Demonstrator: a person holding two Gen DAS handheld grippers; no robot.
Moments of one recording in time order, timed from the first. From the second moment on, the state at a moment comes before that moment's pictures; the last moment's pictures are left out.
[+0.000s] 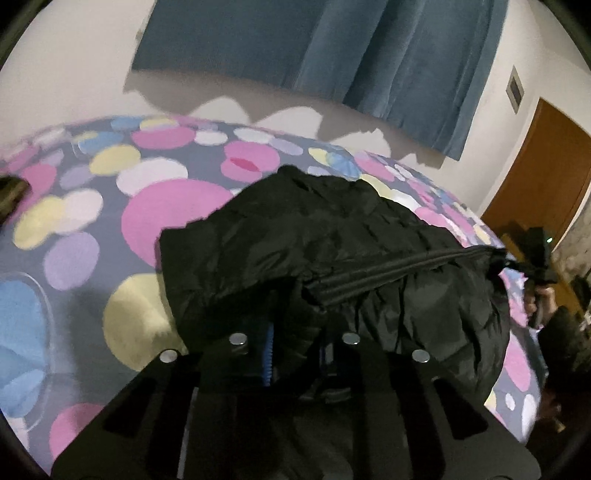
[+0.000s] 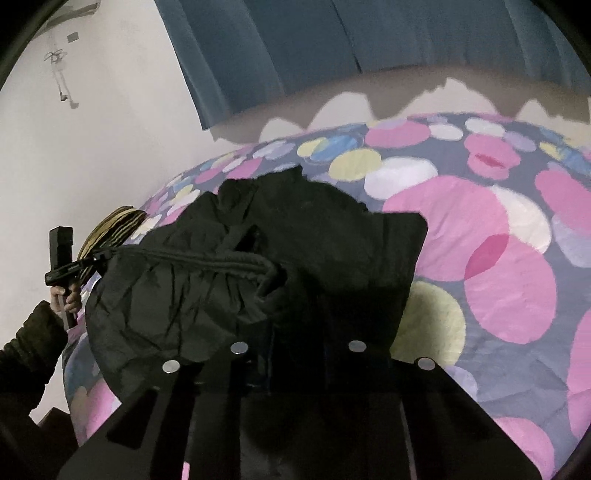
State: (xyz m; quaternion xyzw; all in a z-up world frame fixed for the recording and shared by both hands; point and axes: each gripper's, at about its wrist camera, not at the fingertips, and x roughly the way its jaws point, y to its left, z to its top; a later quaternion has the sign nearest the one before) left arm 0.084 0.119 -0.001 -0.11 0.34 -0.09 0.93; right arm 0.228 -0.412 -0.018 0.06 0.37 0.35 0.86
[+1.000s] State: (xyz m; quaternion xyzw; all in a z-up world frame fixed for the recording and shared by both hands) left arm 0.307 0.145 0.010 -0.04 0.38 0.12 0.92; right arm 0.438 -0.342 -0.010 0.06 0.41 0.24 0.88
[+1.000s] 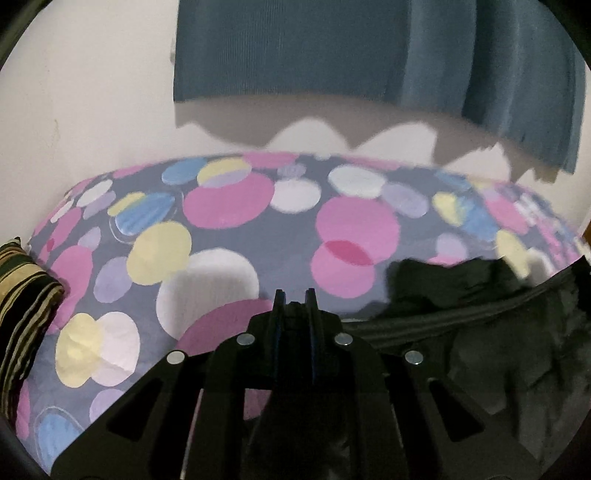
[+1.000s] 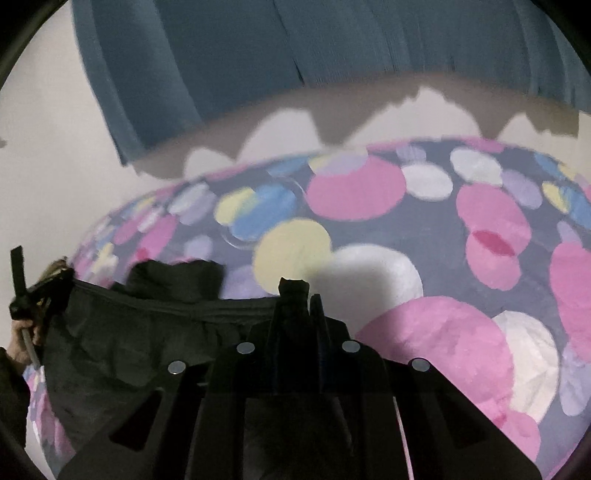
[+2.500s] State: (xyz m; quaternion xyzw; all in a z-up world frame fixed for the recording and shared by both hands) left arm 0.027 0.132 -0.077 -0.48 0.30 0.05 0.82; right arm 0.220 -0.427 -0.093 0.41 0.45 0.22 0.76
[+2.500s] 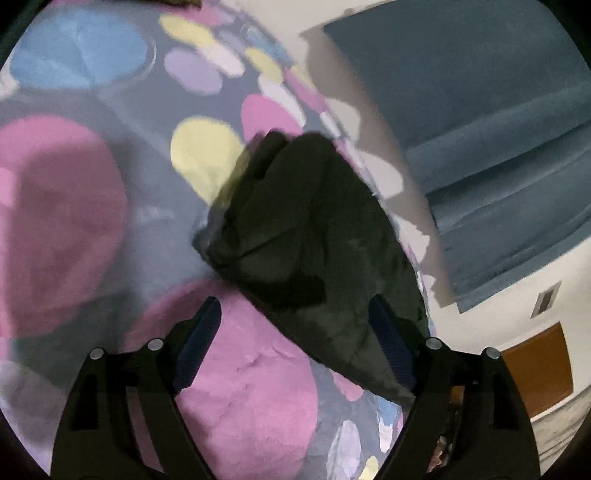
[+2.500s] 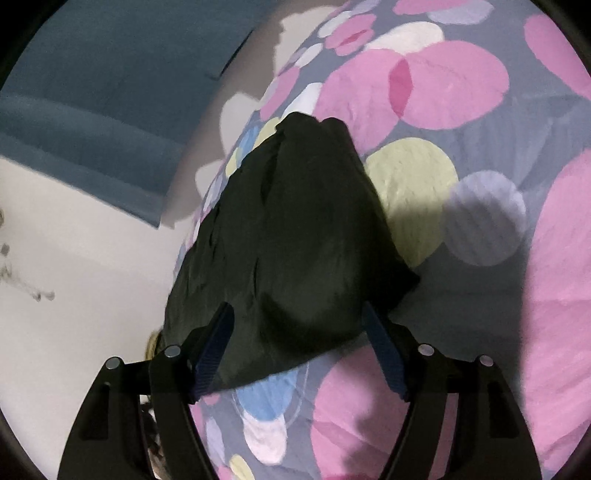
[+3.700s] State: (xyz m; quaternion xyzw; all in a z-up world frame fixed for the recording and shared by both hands) left arm 0.072 0.126 -0.081 -0.43 0.31 0.05 0.85; right arm 0.230 -0.398 -0.101 0.38 0.40 0.17 0.82
